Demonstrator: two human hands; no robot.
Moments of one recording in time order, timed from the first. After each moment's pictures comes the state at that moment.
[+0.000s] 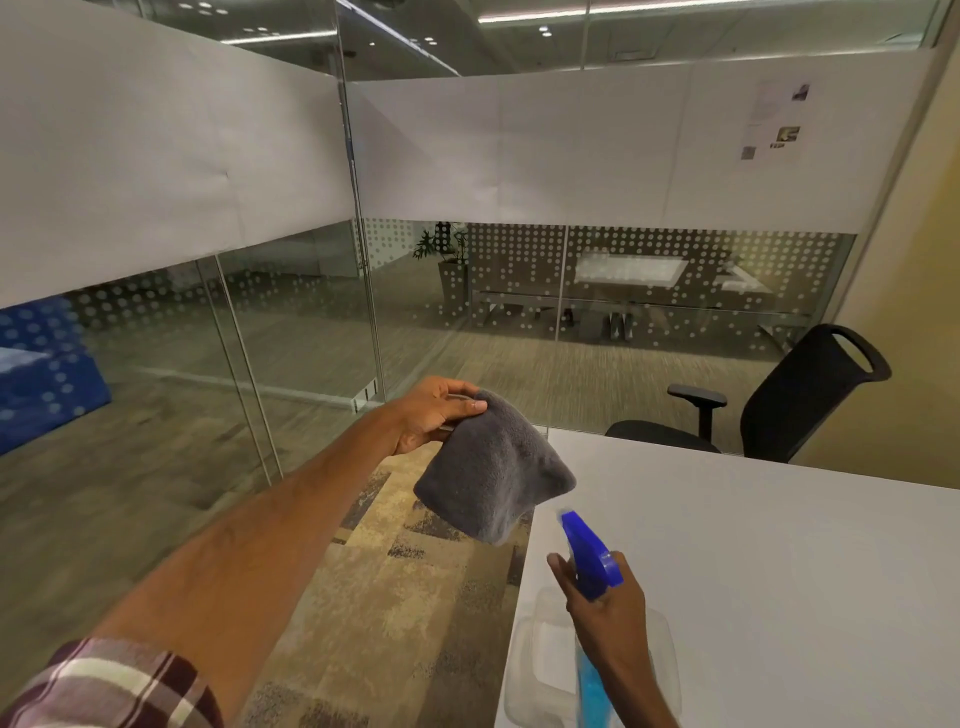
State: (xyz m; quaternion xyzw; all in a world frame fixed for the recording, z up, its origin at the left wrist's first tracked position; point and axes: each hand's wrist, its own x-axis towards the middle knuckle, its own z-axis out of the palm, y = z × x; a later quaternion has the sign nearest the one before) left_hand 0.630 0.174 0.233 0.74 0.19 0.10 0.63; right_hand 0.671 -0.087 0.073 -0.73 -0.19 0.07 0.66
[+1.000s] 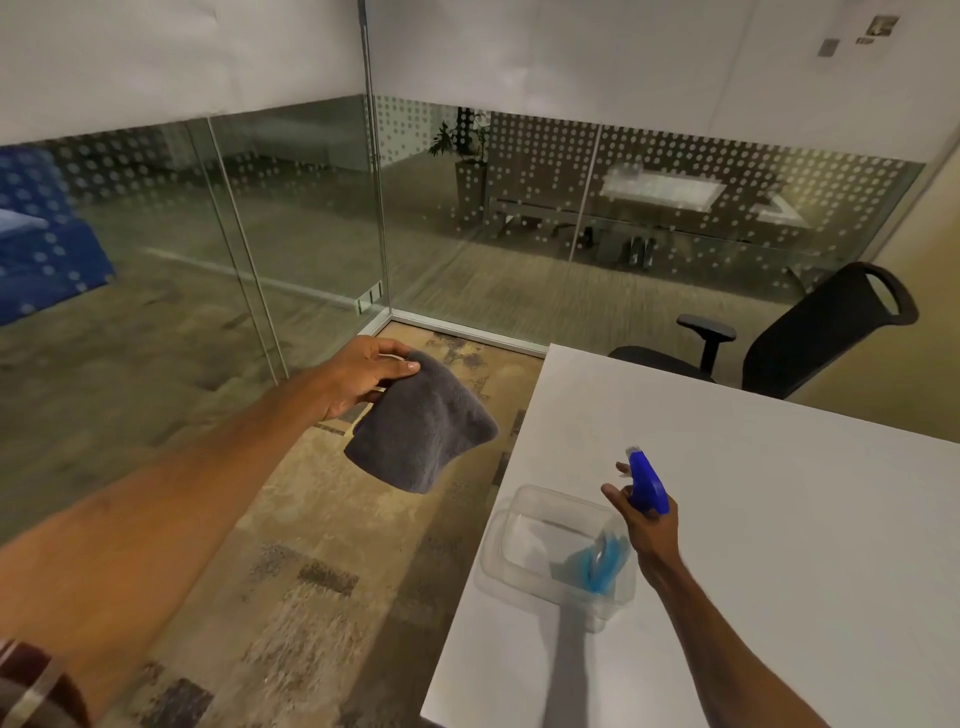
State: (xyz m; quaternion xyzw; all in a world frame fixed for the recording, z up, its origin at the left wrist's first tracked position) left_hand 0.556 0.166 0.159 0.73 0.31 0.15 0.60; right_hand 0.787 -0.145 -0.013 -0.70 -0.19 0.13 0.67
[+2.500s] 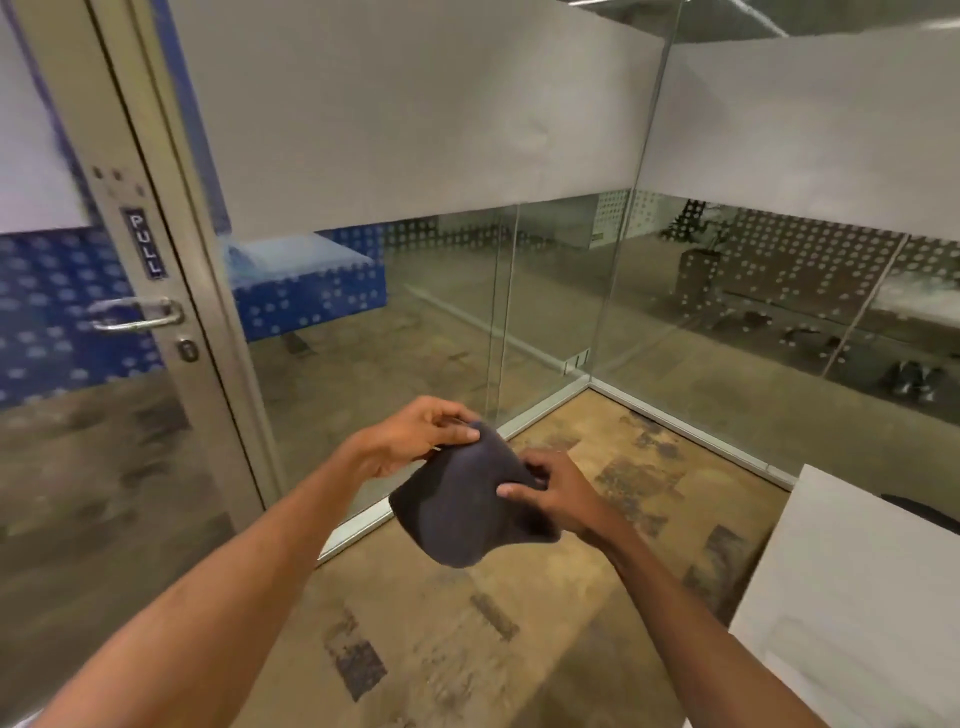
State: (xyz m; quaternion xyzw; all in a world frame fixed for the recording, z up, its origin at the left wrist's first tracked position) left_hand 0.237 0.200 0.184 0.71 0.34 0.23 0.58; right_hand 0.453 0.115 0.128 -0.53 -0.69 0.31 0.38
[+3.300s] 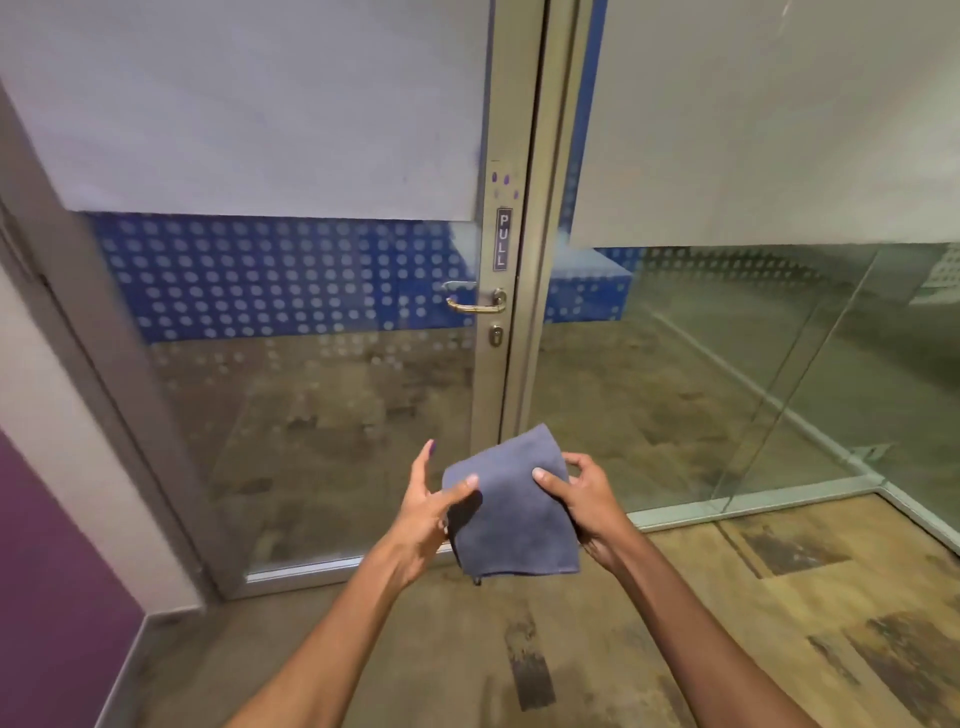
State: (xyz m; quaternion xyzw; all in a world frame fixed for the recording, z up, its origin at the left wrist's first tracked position) left_hand -0.096 0.156 0.077 0.27 0.48 0.60 0.58; right_hand 0.104 0.229 0.103 -0.44 -0.51 0.62 0.40
